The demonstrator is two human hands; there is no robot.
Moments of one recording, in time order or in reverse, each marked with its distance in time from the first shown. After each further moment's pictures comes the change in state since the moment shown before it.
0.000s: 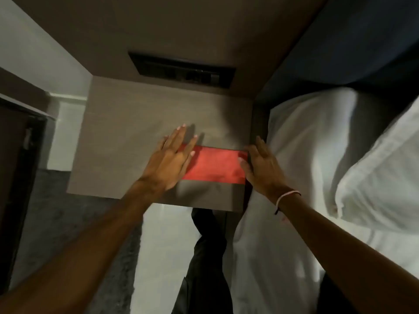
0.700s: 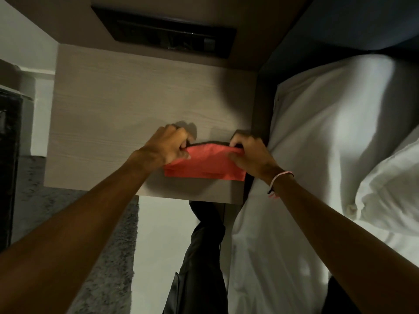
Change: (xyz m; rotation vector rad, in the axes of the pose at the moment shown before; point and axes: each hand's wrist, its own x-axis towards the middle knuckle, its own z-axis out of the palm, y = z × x) left_hand 0.062 -0.017 0.036 -0.256 -0.409 -0.141; right_hand 0.052 0.019 0.042 0.231 -0.099 -0.091
